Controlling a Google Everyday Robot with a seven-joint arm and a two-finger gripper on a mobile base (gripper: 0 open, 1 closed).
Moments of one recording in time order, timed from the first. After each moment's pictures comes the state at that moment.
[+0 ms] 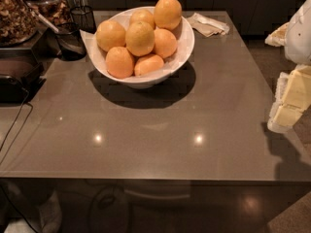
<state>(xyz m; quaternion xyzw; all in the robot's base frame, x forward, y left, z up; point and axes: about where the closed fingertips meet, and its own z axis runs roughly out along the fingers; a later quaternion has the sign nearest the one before) 0.438 -0.217 0.976 -0.60 0.78 -0.03 0.16</state>
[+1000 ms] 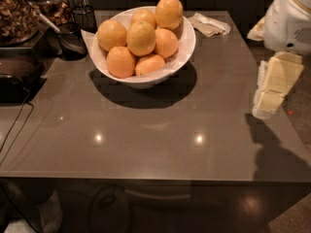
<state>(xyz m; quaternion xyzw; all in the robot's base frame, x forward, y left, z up) 0.461 -0.199 0.977 -0.62 0.77 -0.02 0.14</state>
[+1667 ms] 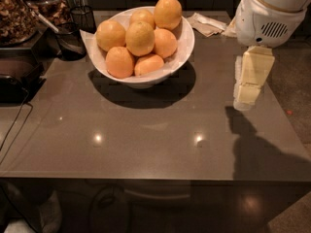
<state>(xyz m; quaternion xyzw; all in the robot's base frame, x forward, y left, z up) 0.485 -0.165 0.973 -0.66 0.74 -0.03 0.12</state>
